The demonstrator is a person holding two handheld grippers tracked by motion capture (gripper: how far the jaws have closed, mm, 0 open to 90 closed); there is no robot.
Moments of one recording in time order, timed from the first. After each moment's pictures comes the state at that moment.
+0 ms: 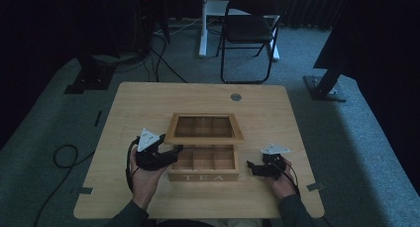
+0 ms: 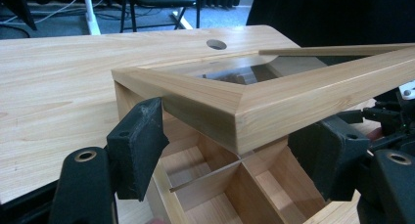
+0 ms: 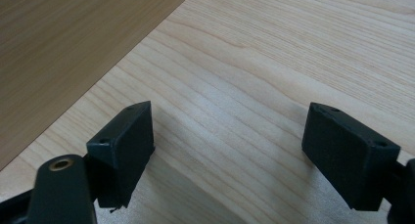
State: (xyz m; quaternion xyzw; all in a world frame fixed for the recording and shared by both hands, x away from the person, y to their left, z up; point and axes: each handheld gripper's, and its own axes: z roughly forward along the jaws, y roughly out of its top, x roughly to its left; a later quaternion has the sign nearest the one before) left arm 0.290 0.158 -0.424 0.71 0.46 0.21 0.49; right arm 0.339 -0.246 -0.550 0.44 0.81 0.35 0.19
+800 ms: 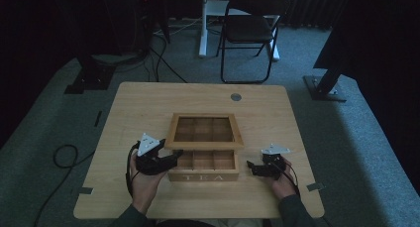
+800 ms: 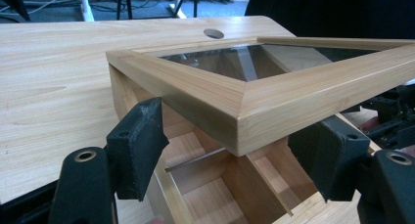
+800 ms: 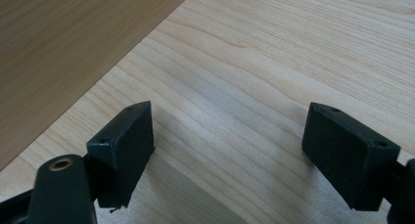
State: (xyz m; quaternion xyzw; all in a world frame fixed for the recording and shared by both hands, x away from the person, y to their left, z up) left arm 0.283 0.159 -0.435 0.71 0.46 0.20 0.49; right arm 0.339 -0.246 -0.550 0.44 0.80 0.35 0.19
